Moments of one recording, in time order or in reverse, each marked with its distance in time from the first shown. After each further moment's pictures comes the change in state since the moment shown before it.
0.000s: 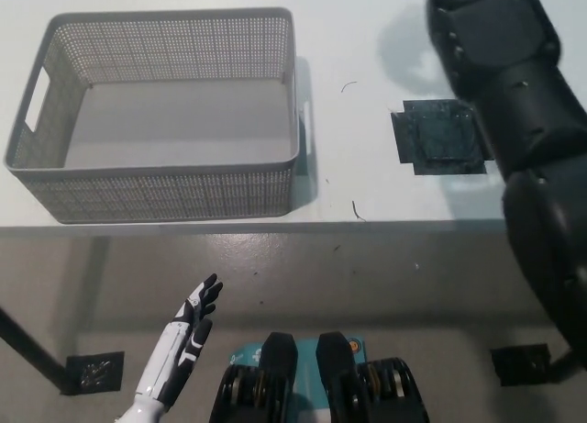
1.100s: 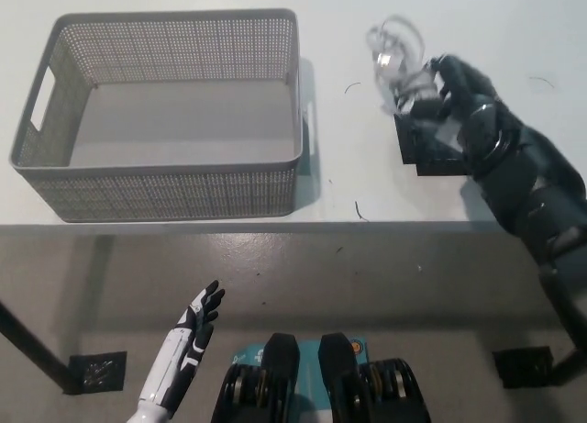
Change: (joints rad) left_arm 0.011 -0.015 0.000 0.015 -0.012 0.000 0.000; right_arm 0.267 -0.118 0.219 0.259 -0.195 0.103 0.054
